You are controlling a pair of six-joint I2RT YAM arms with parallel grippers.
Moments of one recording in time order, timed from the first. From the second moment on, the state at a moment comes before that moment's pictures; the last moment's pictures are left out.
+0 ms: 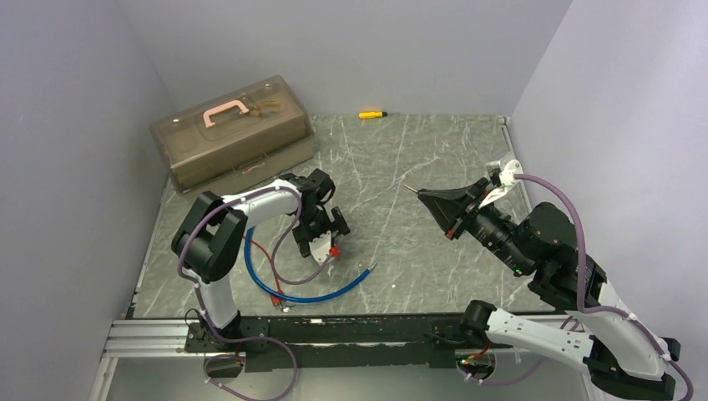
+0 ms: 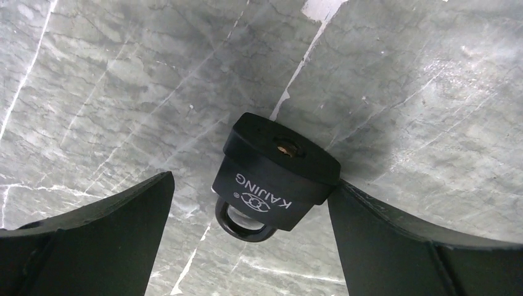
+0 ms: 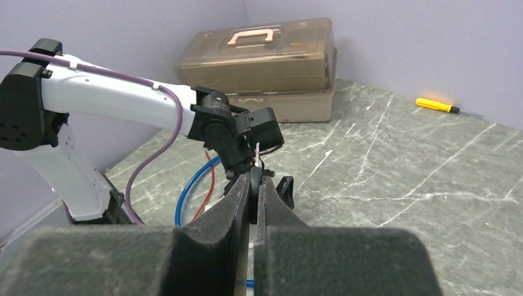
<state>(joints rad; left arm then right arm) -0.62 1.81 1.19 -0.83 0.42 2.09 1.00 0.65 1.18 -0.49 0.25 0.21</state>
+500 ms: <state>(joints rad) -0.63 1.88 1.27 -0.92 0.33 2.09 1.00 0.65 1.18 -0.49 0.26 0.21</state>
